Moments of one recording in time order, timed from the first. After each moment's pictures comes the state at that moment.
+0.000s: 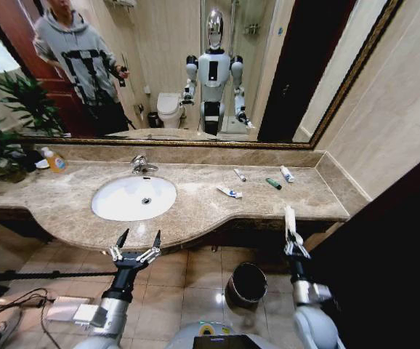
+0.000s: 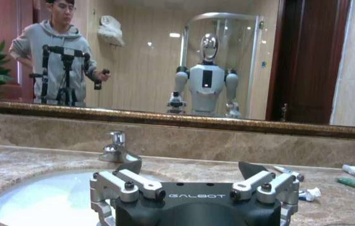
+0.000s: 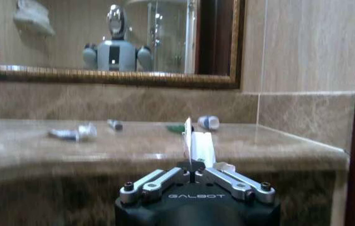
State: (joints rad) left arm 1.93 -1.44 -0.60 -2.42 -0.21 -0.08 0.08; right arm -1.71 1.37 0.64 1.85 0.20 0.43 0.15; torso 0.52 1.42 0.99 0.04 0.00
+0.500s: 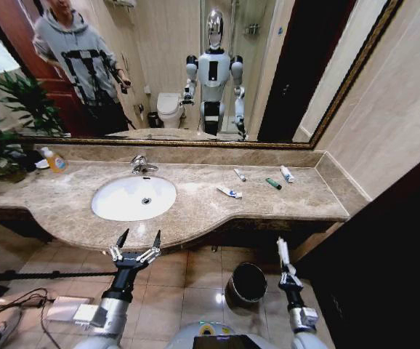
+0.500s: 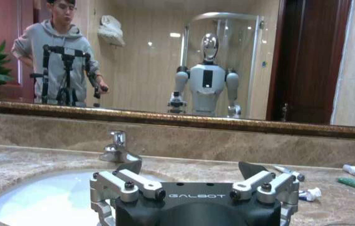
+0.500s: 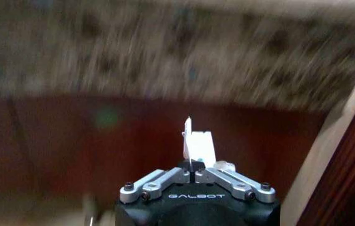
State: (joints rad) left arm 1.93 -1.44 -0.60 -2.42 -0.21 -0.08 0.08; right arm -1.58 1.34 0.58 1.38 0.16 0.35 0.03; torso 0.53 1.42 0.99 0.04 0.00
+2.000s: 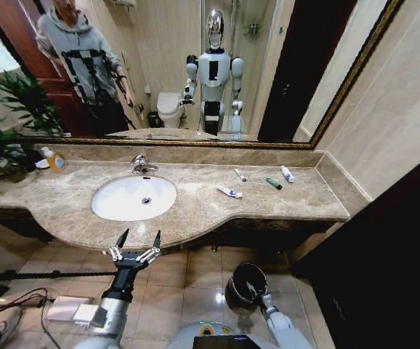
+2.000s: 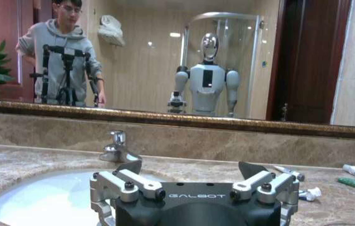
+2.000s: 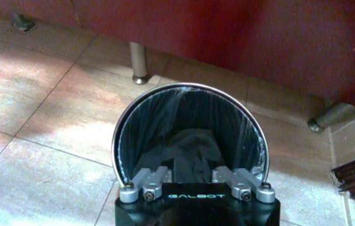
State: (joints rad) left arm 1.93 -1.44 -0.60 -2.42 -0.21 -0.08 0.08; right arm -1.09 1.44 0.56 0.60 -0.16 0.18 -0.12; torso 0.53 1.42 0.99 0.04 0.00
